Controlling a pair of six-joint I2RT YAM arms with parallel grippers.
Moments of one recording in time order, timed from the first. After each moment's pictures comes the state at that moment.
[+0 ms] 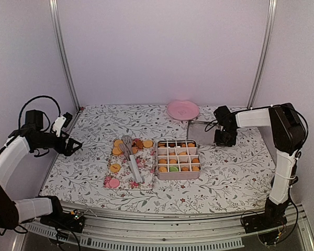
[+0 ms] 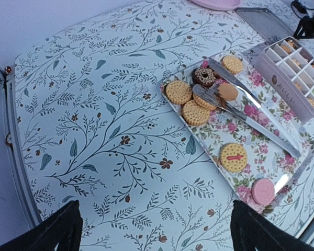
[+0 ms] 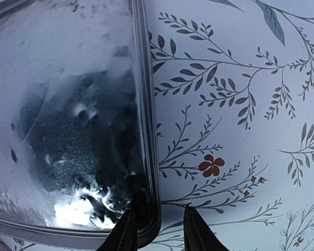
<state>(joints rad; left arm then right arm) 0.19 1.01 0.78 -0.62 0.55 0.53 0.35 2.00 1.30 -0.53 0.27 0.55</state>
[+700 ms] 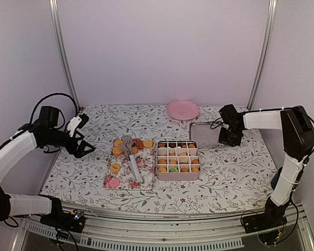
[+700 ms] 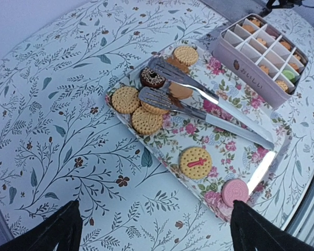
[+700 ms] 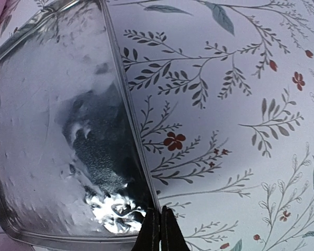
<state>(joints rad) -0.04 1.08 0.82 -0.63 0.51 0.51 0.35 1.87 1.21 -0.50 0.28 0.63</state>
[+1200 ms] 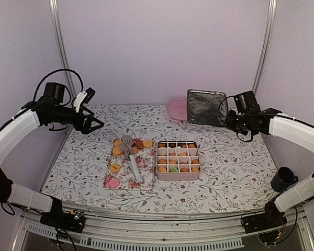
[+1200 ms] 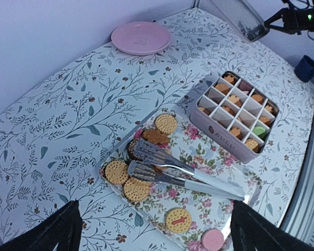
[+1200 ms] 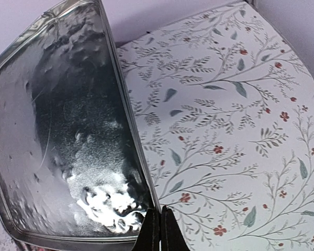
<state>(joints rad) -0.14 1.25 1.13 -0.62 0.59 0.40 0.43 1.40 1.06 -0.44 0.31 0.72</state>
